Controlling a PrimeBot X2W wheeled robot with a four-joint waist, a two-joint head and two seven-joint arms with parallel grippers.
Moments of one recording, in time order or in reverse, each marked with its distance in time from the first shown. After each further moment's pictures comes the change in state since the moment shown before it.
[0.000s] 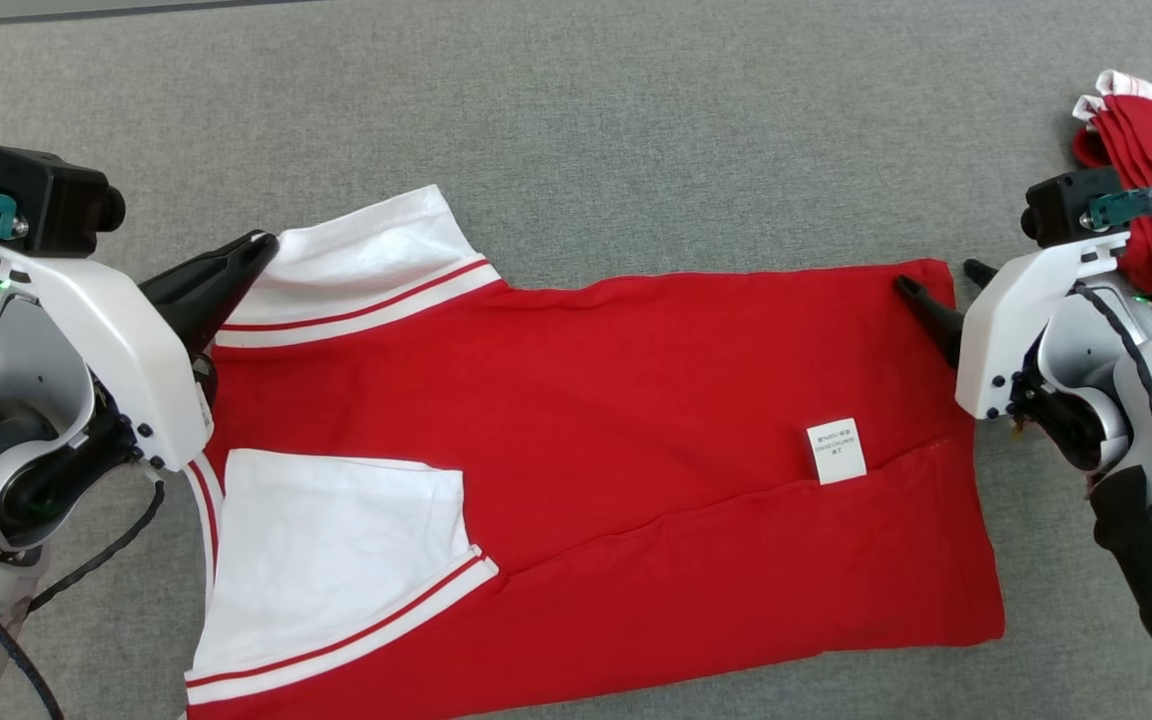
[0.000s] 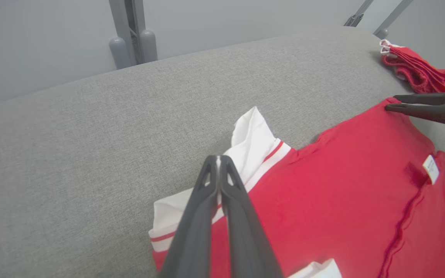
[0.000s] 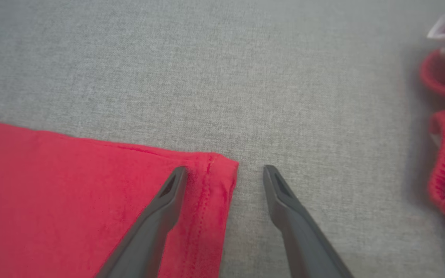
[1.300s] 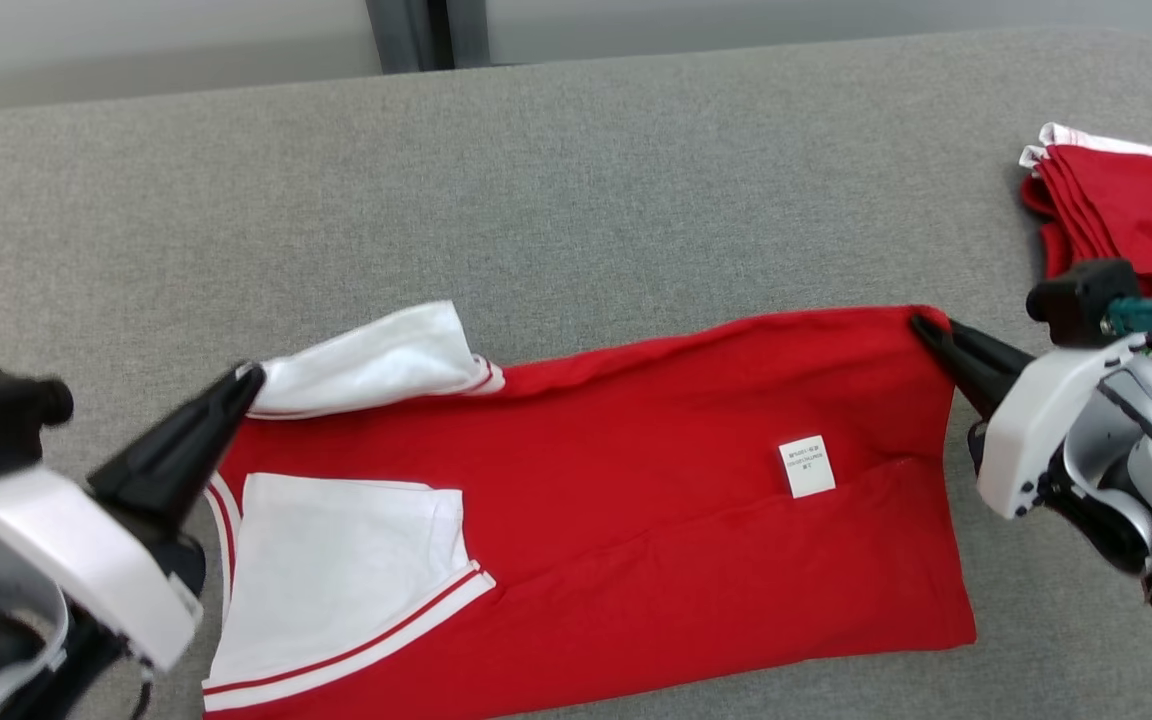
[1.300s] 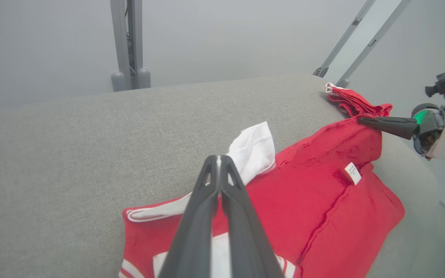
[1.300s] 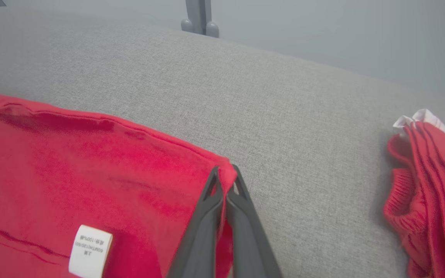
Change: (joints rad) left arm 0.373 0.082 0.112 -0.318 -0.062 0.092 -0.187; right arm 0.062 -0.257 0.405 -0.194 0.260 0.000 -0.340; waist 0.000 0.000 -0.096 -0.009
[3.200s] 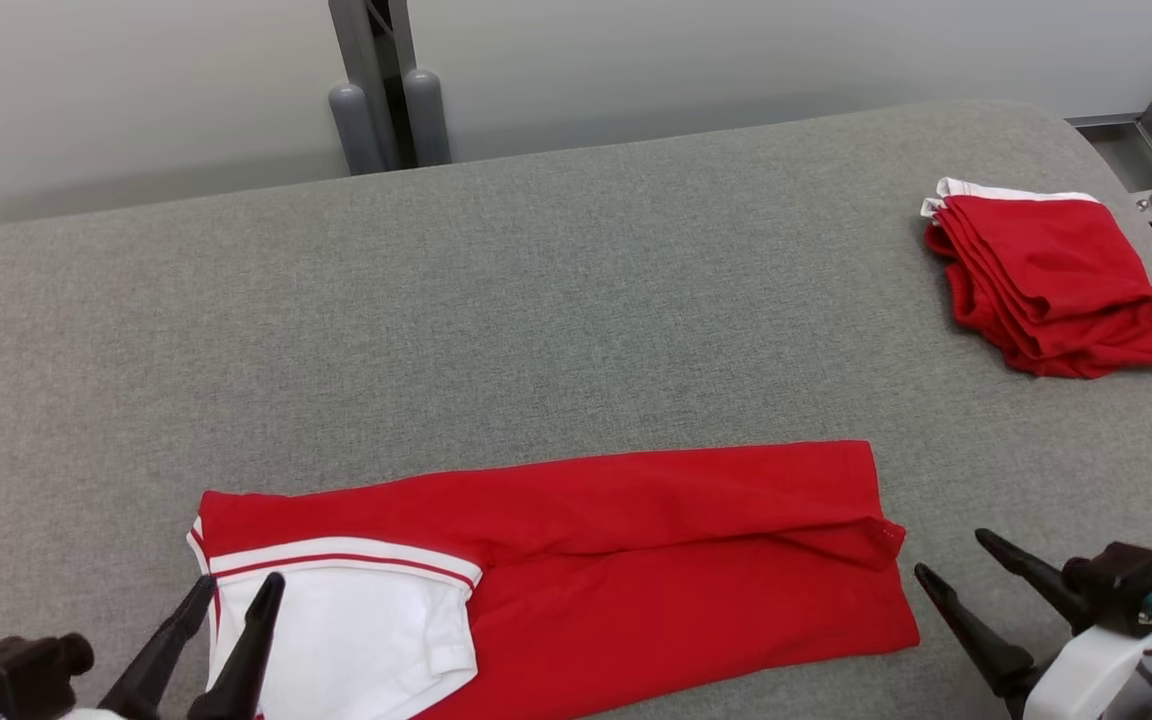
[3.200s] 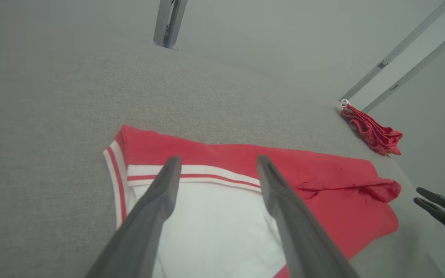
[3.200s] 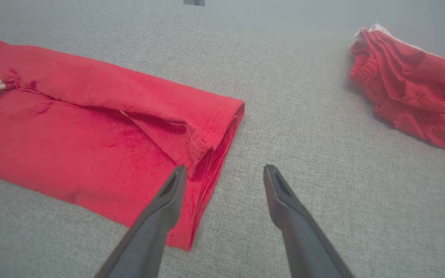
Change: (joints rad) left arm 0.417 -0.159 0.021 0.087 0.023 0.085 -0.351; right arm 0.540 -0.043 -0.171 -0.193 -0.180 0.000 -0.221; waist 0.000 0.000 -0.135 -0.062
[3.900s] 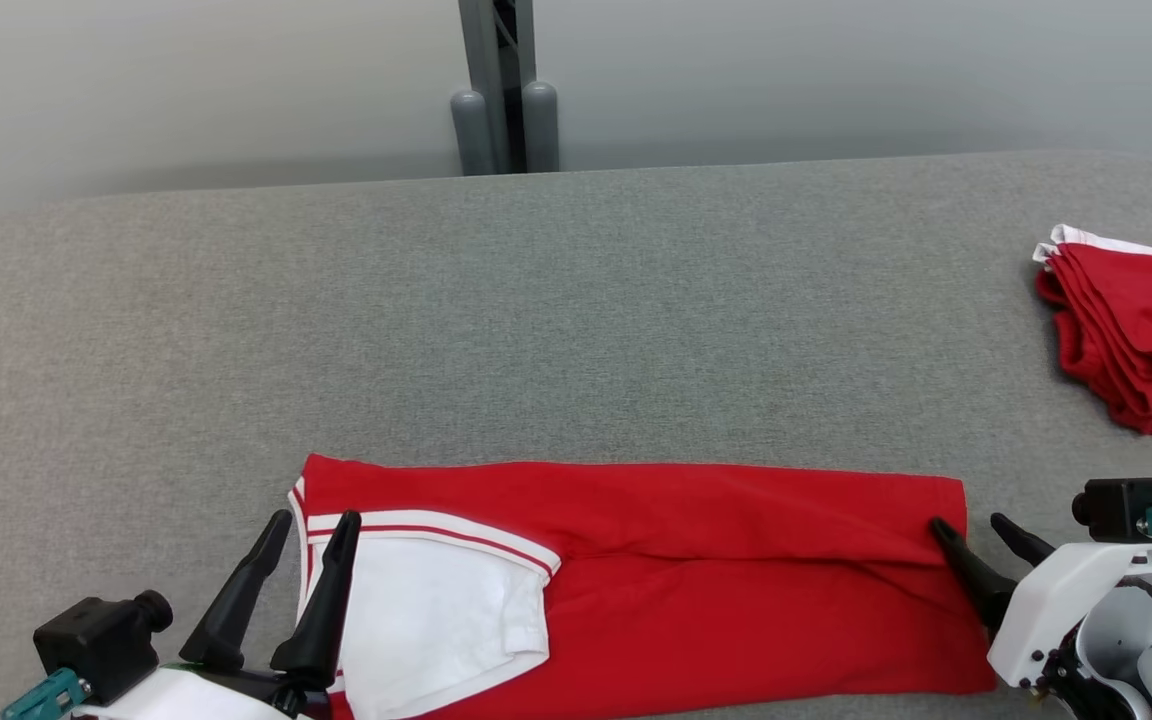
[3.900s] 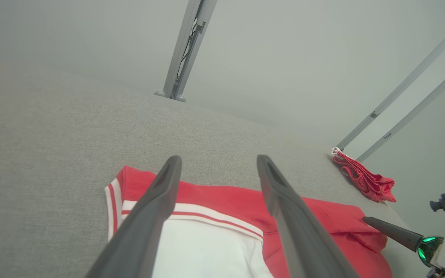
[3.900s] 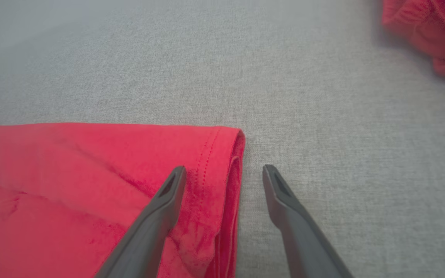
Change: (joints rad) left arm -0.118 -0.123 -0.083 0.011 0.075 0.027 -0.079; right arm -0.096 0.230 -0.256 0.213 0.107 0.000 0.270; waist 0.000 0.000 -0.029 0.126
